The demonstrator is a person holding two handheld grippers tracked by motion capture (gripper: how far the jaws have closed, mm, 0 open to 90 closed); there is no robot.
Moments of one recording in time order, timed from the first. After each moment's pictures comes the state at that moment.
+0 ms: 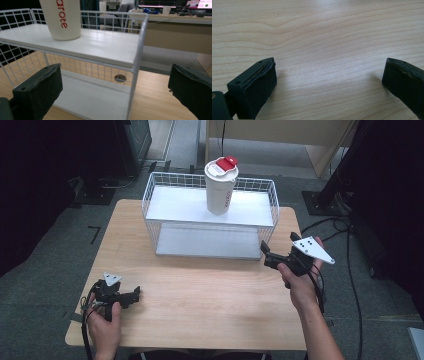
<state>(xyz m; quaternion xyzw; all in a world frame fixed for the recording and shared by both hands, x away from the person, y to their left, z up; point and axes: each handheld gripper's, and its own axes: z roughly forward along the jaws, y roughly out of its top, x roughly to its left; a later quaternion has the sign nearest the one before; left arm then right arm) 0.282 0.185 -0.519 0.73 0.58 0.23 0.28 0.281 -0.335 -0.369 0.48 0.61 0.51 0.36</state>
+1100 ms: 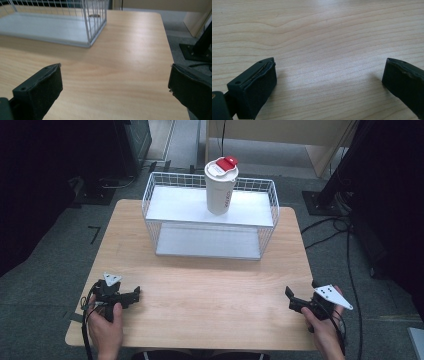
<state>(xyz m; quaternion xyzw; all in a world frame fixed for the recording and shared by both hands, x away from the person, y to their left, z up) 0.282 0.185 -0.519 0.73 0.58 0.23 0.28 0.206 -0.419 -0.488 0.55 0.63 0.43 0.33</state>
